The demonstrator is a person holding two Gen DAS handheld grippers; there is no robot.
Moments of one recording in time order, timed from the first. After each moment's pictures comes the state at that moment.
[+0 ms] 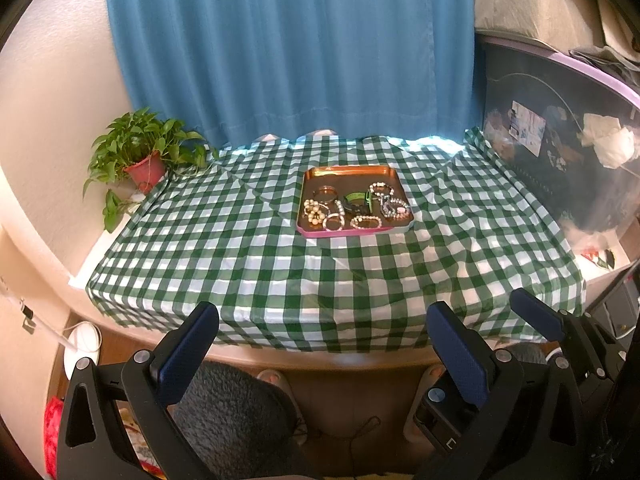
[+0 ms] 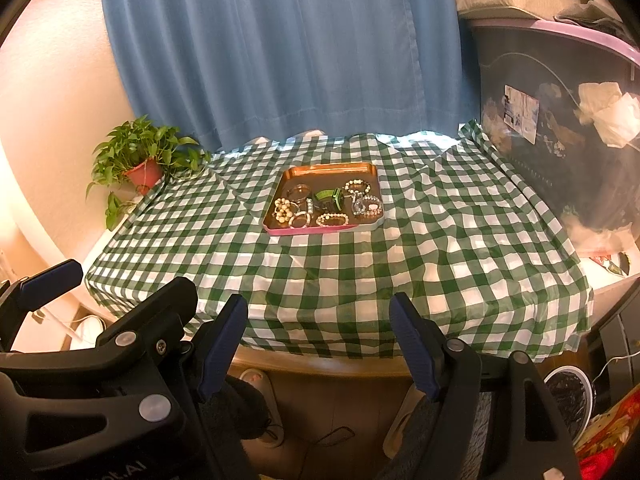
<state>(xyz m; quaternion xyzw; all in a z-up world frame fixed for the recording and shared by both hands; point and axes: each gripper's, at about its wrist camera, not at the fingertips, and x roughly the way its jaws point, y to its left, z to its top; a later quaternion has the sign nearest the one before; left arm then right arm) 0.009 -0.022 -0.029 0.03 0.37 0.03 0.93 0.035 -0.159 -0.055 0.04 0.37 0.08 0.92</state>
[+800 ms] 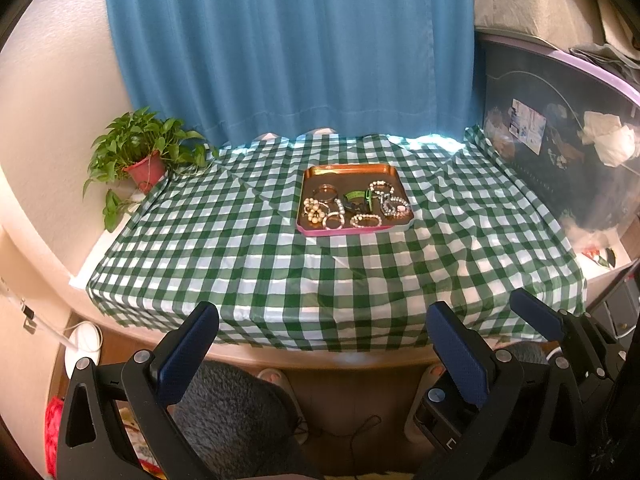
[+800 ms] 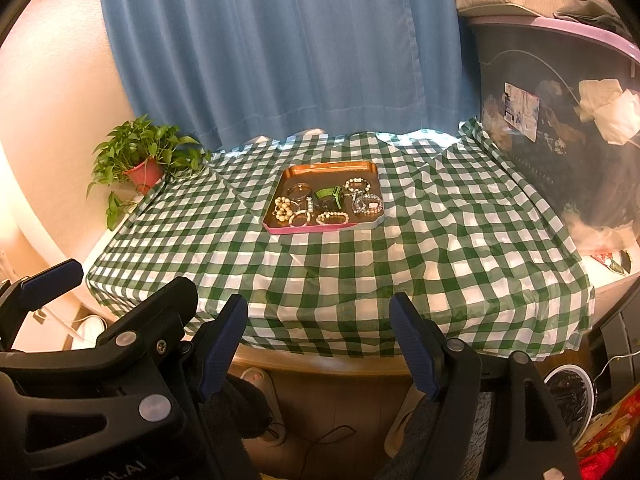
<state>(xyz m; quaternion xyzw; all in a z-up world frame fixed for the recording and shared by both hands) 0.010 -0.021 -0.031 0.03 0.37 0.03 0.93 0.035 -0.159 -0.055 0.04 0.38 0.08 0.92</state>
